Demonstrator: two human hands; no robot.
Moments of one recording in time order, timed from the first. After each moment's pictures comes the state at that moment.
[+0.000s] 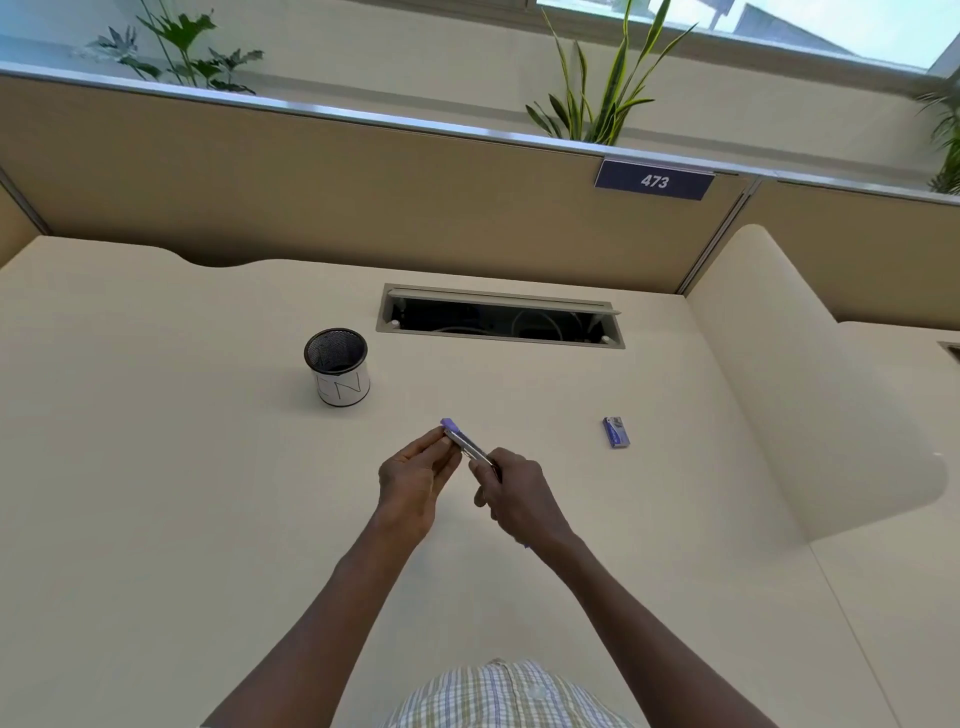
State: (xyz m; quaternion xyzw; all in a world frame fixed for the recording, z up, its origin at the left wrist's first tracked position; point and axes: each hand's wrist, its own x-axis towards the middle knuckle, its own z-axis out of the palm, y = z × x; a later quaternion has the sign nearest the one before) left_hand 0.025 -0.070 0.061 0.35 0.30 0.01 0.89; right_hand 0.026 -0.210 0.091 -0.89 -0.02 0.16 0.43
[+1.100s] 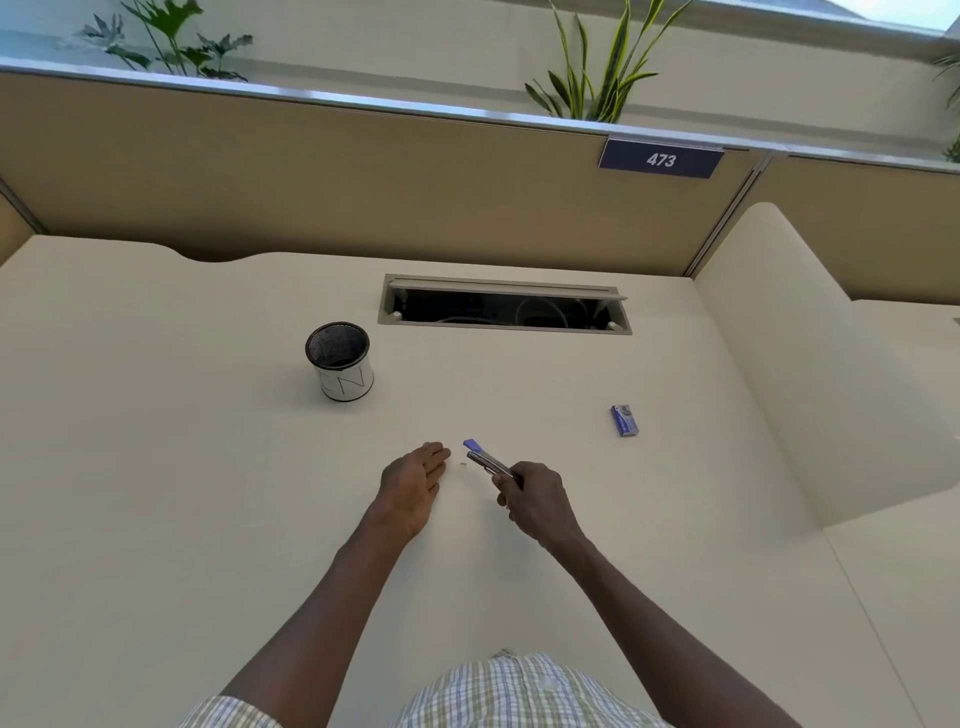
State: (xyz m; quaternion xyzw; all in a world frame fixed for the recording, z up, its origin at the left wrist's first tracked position) left_hand 0.037 -0.050 0.026 0.45 0.35 -0.14 0.81; right_hand 0.032 -0.225 0.052 -0.90 0.05 0.17 0.40
